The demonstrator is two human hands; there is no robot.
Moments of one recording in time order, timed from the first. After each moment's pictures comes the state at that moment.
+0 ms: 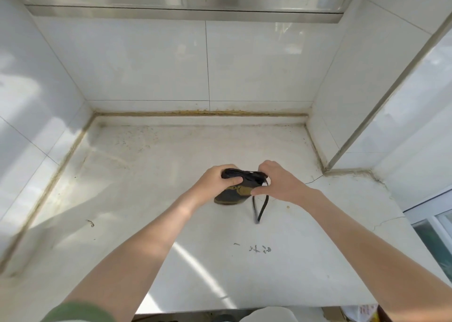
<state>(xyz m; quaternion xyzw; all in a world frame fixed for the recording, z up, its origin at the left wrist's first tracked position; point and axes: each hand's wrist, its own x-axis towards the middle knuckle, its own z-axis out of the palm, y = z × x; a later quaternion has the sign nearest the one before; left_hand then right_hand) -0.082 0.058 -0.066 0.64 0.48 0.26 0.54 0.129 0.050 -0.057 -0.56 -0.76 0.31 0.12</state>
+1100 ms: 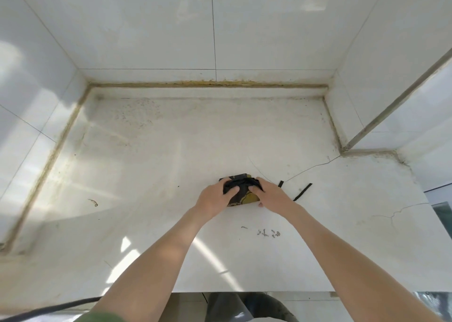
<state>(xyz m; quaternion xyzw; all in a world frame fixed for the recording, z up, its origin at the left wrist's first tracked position) -0.089 0.025 -0.156 0.64 0.63 0.10 0.43 0.096 0.026 -0.166 -0.63 -0.62 0.46 0.10</state>
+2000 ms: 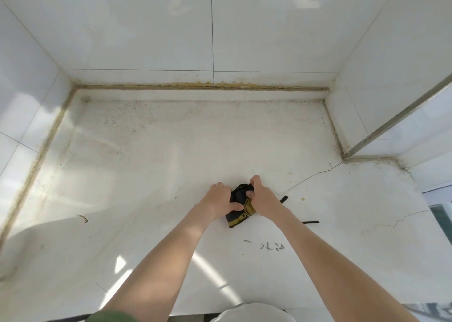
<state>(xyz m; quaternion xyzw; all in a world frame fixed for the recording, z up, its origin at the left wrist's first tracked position) -0.085 0.071 -0.171 0.73 0.57 -0.11 0.36 0.066 0.053 -0.168 -0.69 -0.57 0.43 0.05</state>
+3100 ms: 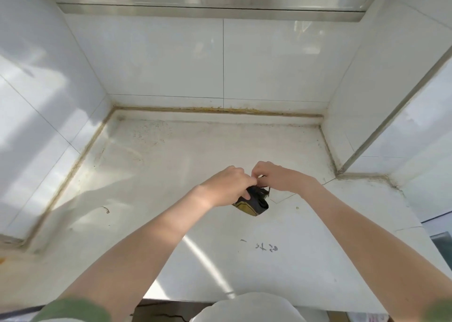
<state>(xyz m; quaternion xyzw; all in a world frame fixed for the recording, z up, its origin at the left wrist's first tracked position) -0.076 0.040 -0.042 0.91 0.38 -0.01 0.14 0.106 0.072 -0.049 -0.53 -0.75 0.39 -0.04</state>
